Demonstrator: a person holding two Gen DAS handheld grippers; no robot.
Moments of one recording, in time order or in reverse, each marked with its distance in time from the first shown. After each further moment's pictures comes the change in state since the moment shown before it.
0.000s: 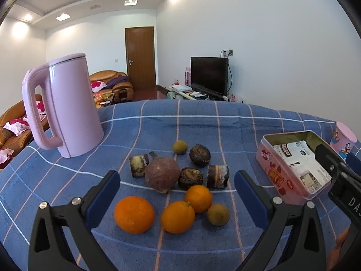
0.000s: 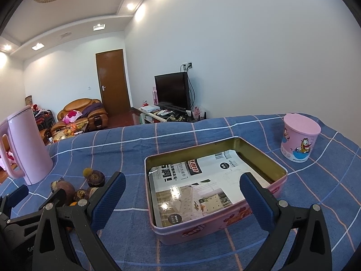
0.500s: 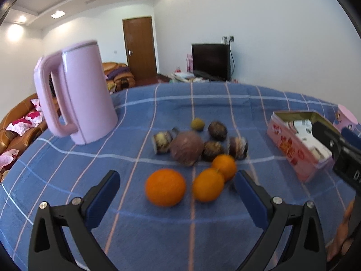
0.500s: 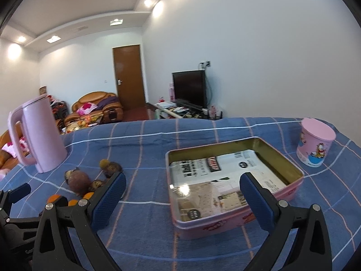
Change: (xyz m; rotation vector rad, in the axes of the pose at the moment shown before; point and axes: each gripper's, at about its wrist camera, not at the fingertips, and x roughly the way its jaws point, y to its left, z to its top) left arm -0.013 0.036 -0.020 0.044 0.101 0.013; right arm 0.000 0.022 -0.006 -0.080 0.028 0.126
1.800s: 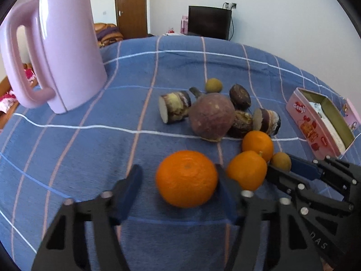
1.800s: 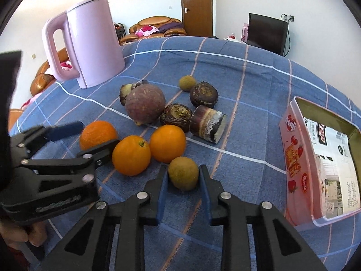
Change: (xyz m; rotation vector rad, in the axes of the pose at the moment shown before) left arm 0.066 0.031 0.006 -0.053 0.269 -0.103; right arm 0.075 0.093 -0.031 -0.242 0.464 0.331
